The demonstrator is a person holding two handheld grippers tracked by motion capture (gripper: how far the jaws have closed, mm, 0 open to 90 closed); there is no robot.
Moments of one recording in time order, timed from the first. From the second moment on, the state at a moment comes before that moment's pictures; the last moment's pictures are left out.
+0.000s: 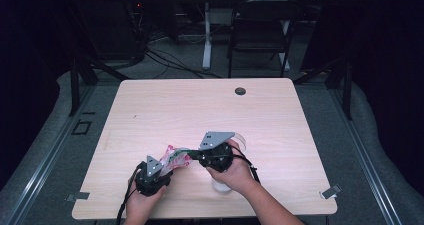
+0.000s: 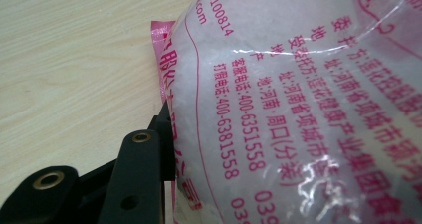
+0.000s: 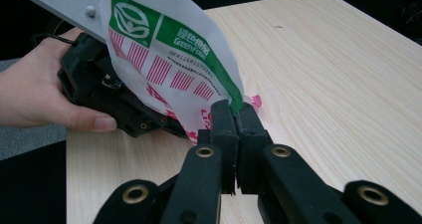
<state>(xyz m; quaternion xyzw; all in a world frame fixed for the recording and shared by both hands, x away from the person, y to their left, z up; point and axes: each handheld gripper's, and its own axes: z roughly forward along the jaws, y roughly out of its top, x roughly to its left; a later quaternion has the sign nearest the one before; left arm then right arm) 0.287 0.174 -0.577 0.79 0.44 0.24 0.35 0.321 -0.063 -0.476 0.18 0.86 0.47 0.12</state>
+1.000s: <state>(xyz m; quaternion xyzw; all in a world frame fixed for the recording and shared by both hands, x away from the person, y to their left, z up) 0.282 0.168 -0.562 0.80 0.42 0.27 0.33 0.320 -0.095 -0.466 0.18 0.84 0.49 0.10</state>
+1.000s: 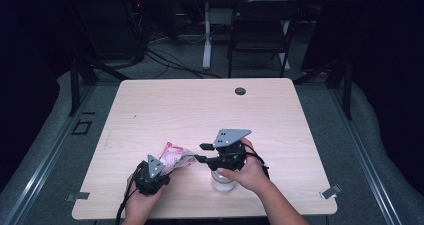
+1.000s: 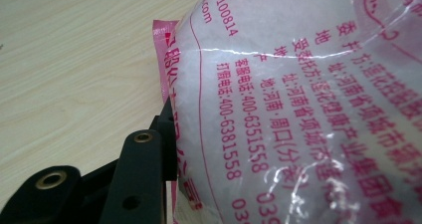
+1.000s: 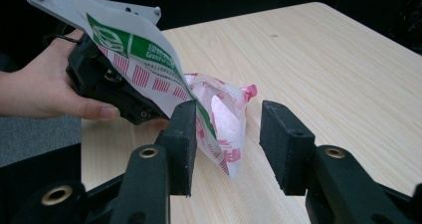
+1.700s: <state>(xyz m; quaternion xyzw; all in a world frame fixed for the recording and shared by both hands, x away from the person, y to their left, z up) 0.287 0.154 -0.542 0.80 0.40 0.31 0.33 0.298 -0.103 -0.452 0.14 0.84 0.50 0.14</state>
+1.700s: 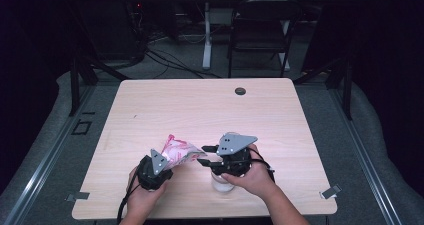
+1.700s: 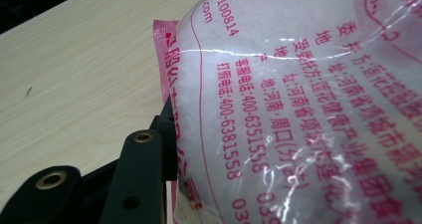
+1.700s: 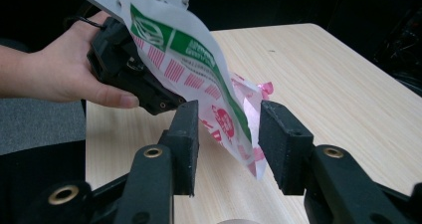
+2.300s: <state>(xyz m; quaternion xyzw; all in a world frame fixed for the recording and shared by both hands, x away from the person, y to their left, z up) 0.291 0.135 -0.540 0.82 0.36 0.32 0.32 0.289 -0.113 -0.450 0.14 0.84 0.51 0.14</state>
